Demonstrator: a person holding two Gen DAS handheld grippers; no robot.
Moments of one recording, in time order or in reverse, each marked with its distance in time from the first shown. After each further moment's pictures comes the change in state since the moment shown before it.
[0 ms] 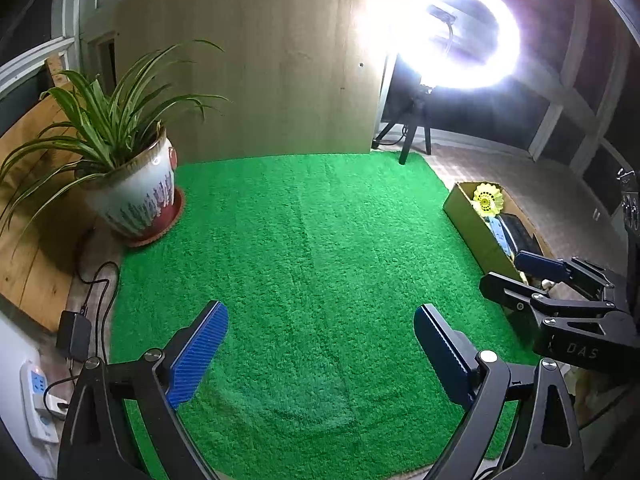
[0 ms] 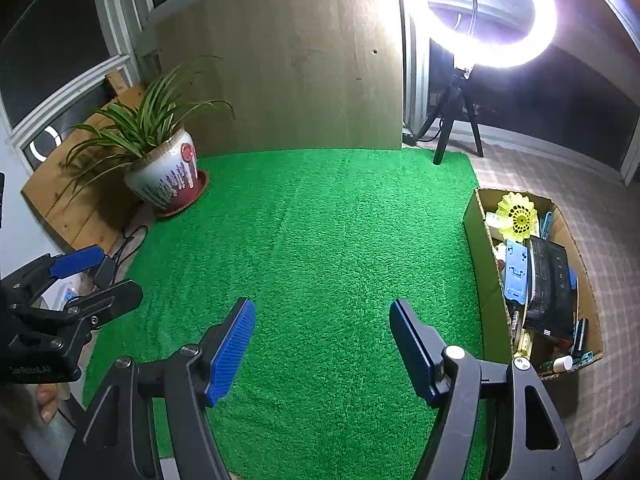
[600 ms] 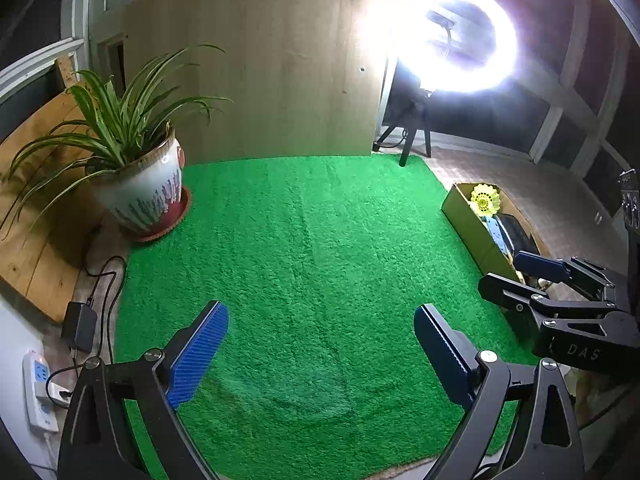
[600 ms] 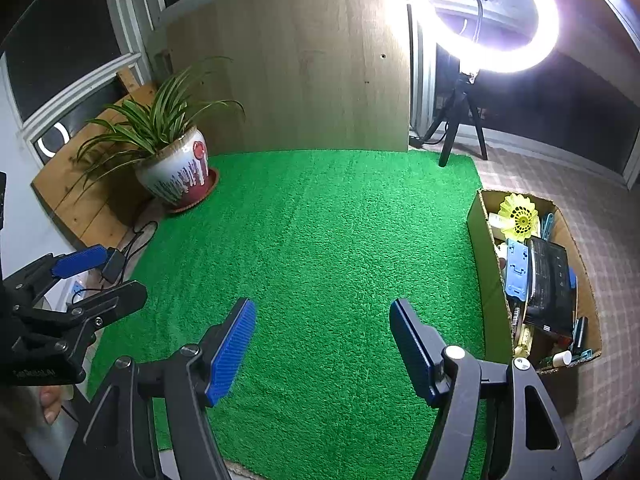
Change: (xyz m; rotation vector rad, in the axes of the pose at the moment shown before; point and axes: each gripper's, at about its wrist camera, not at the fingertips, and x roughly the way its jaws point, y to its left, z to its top) left arm -0.018 -0.006 -0.011 -0.013 -0.018 0.017; right arm -0.012 0.007 -0.006 -0.018 -0.009 0.017
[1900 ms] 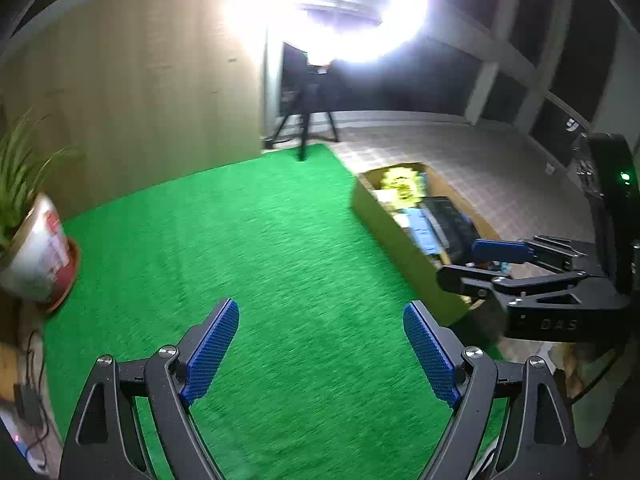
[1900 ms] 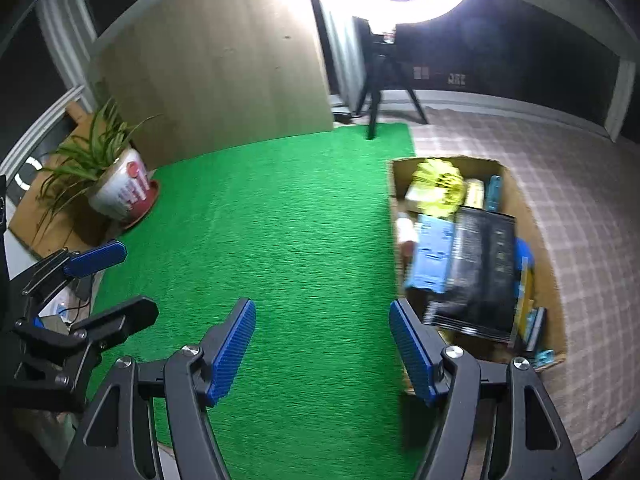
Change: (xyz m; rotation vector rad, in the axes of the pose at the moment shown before) left arm 0.073 -0.122 0.040 0.175 0.050 -0.165; right arm 0.009 -0.118 0.007 0.129 0.071 -0.008
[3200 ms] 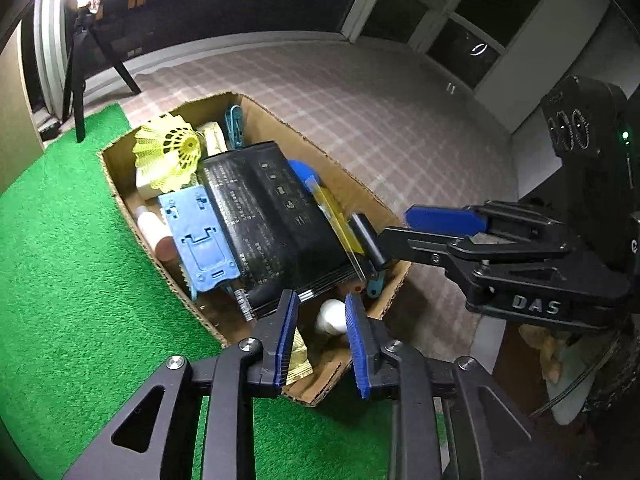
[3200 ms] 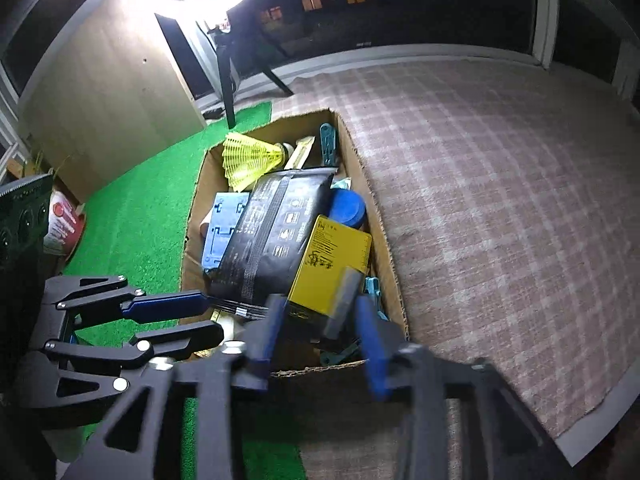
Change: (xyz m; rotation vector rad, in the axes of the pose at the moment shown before) left arm 0.157 -0.178 0.039 0.225 0.256 -0.409; right arm -0.009 -0.174 -0.027 0.212 0.042 -0.117
